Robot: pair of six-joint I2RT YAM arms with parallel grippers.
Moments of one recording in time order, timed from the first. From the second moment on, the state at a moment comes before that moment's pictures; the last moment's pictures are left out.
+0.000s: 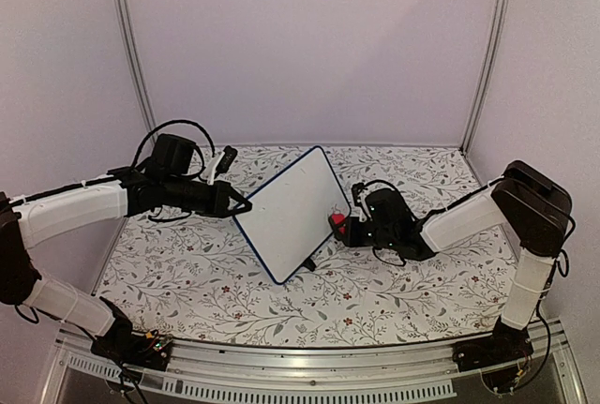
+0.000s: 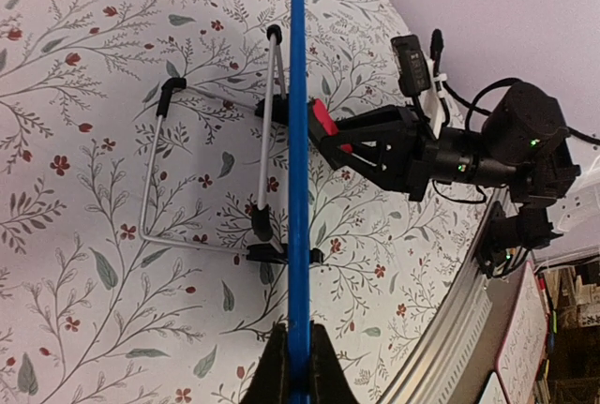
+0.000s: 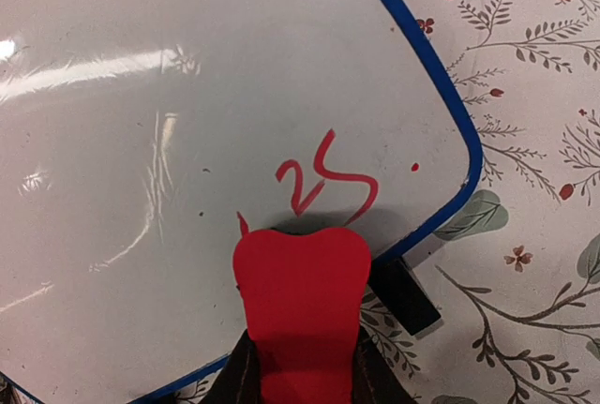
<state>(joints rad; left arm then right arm) -0.55 1.33 0.91 -0.26 0.49 -0.37 0.80 1.85 0.82 0.45 0.04 0.58</state>
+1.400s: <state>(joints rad) -0.54 1.33 0.91 -0.25 0.49 -0.37 0.70 1.87 0.85 0.50 -0.10 0.70</state>
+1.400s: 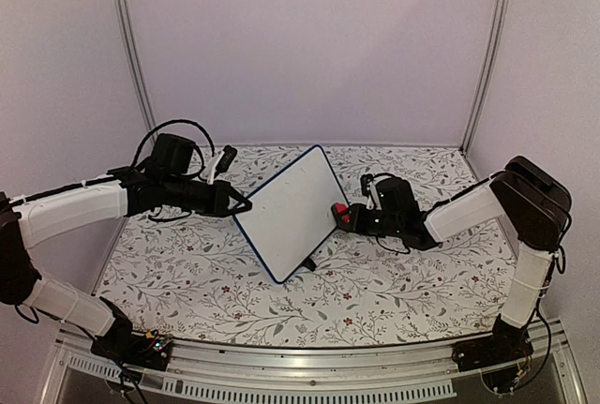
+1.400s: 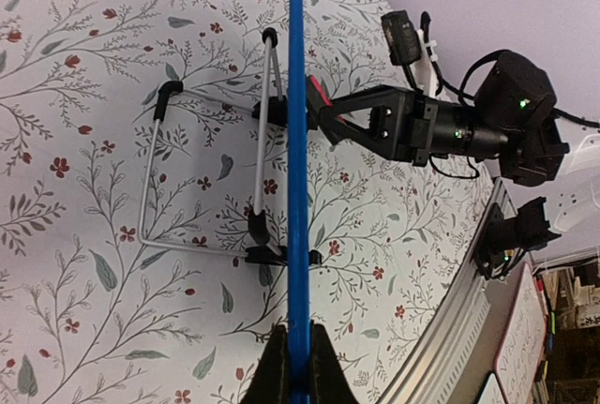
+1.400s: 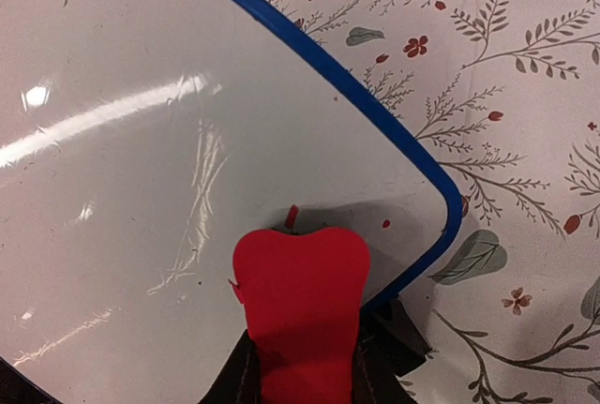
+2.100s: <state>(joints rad) -0.54 1.33 0.91 -0.25 0.49 -0.37 0.74 1.88 0.81 0.58 -0.16 0.75</state>
